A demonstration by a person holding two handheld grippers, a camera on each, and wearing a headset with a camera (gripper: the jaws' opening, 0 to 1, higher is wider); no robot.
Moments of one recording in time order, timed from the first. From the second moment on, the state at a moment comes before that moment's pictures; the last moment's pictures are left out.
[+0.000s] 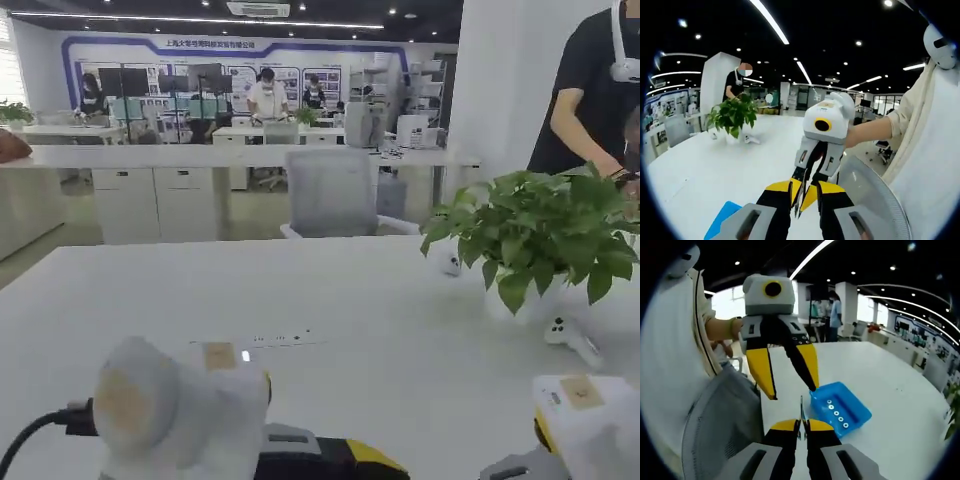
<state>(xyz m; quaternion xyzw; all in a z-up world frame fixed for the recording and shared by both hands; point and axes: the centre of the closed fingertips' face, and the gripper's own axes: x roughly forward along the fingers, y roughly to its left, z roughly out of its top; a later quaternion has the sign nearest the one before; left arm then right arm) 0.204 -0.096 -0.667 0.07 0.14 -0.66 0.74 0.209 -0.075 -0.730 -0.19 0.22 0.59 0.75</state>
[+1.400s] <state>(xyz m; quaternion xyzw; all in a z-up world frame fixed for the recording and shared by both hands) 0.189 -0.019 -0.844 0.22 0.32 -0.60 0.70 0.189 -0.041 -0.872 -0.35 0.32 0.62 0.63</state>
